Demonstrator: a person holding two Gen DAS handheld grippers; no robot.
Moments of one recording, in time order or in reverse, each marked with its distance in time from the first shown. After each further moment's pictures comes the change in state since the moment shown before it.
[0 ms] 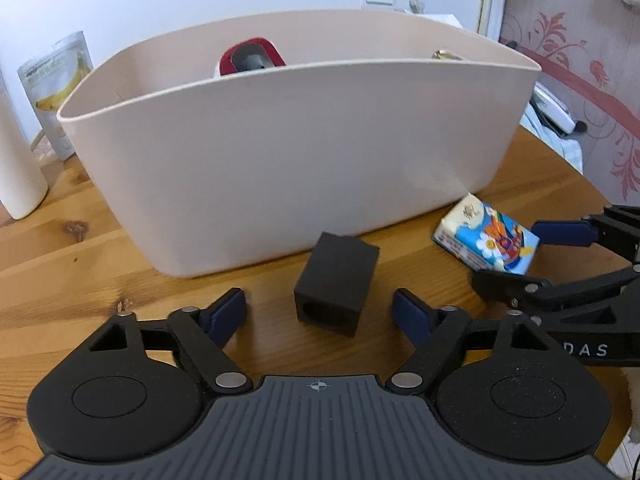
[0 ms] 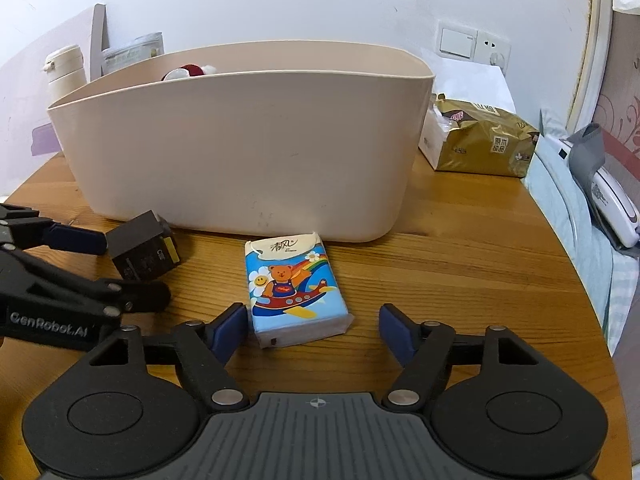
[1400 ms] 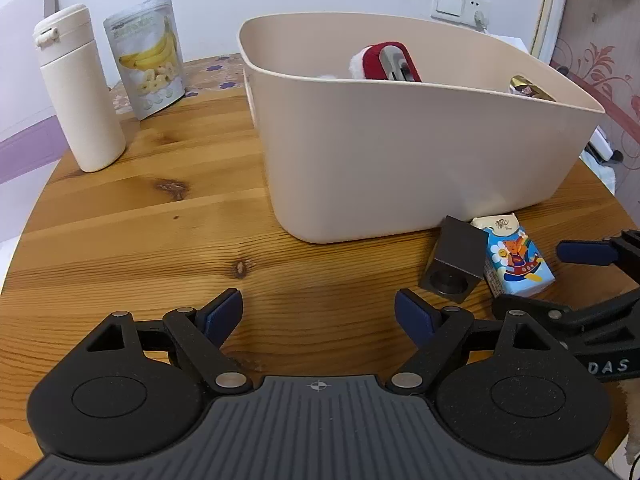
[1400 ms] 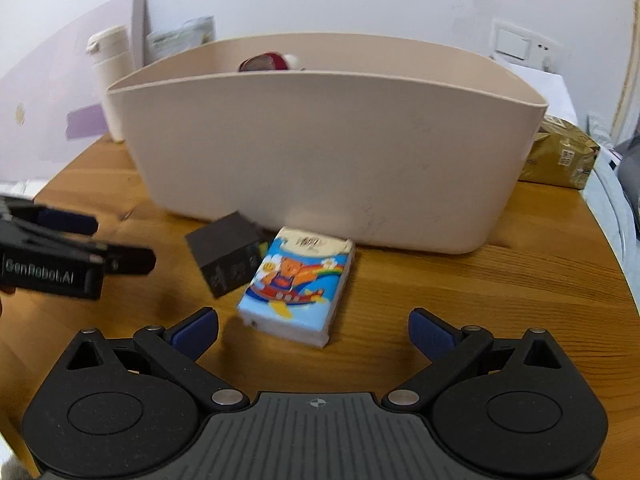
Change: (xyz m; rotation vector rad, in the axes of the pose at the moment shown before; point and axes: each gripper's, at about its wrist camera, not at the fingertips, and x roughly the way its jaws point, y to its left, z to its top) left arm -0.033 0.068 -0.013 -0.120 0.039 0.071; right arm 0.006 0.046 0.012 -0.019 0.037 0.105
